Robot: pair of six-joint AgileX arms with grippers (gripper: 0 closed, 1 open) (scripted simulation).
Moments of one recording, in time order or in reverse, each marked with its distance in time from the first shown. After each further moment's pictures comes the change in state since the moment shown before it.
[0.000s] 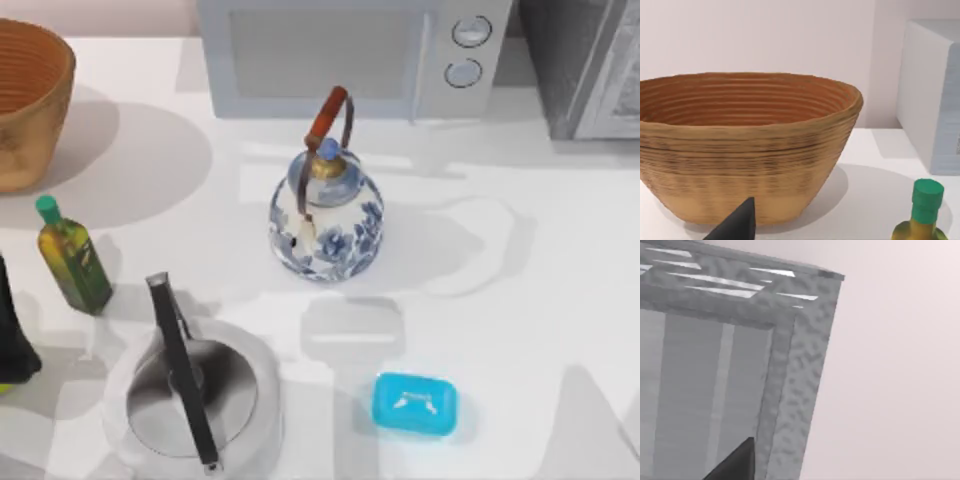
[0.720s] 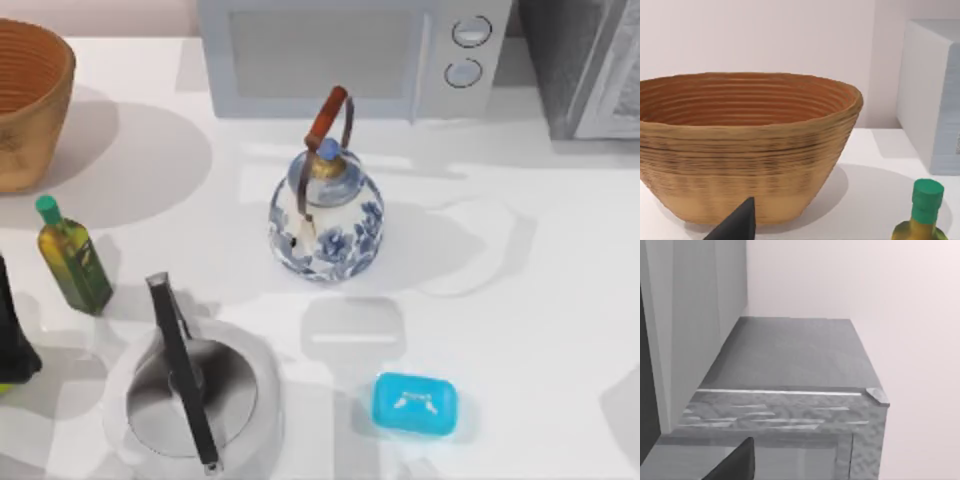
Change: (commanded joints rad) left arm 0.000 0.000 0.000 0.000 0.000 0.000; right arm 0.017 -0.016 0.706 -0.934 -0.026 -0.011
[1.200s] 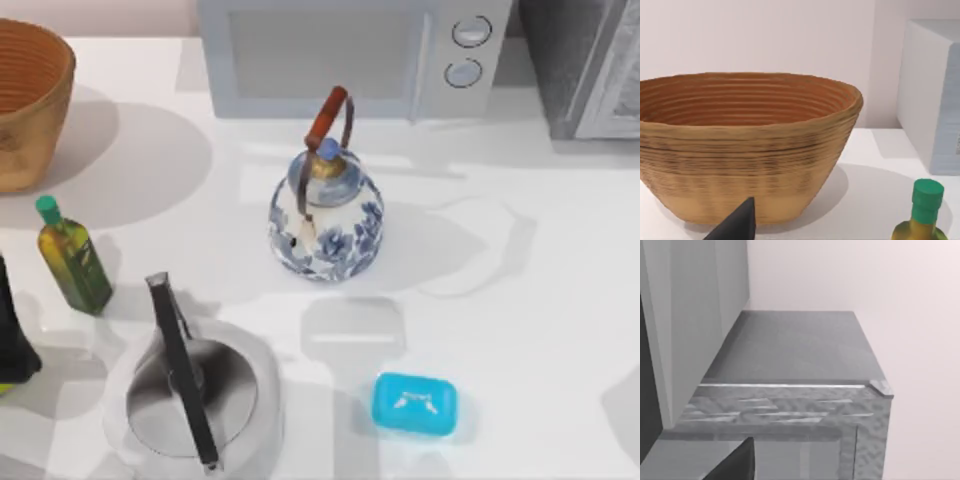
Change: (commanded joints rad) left arm 0.000 0.000 0.000 0.000 0.000 0.000; right arm -0.002 0.004 0.013 -0.034 -0.002 -0.008
